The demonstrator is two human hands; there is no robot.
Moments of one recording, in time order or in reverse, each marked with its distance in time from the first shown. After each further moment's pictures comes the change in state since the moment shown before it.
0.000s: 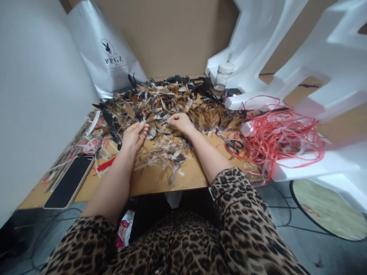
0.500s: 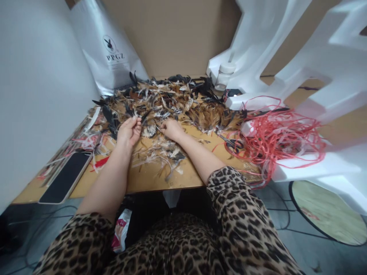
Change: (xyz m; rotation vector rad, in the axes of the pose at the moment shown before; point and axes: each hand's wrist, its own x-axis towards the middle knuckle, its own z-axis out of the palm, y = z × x) left_hand 0.005 0.011 -0.009 -0.167 0.083 0.034; right_hand -0.013 0.005 0.032 -0.692 -0.126 -0.244
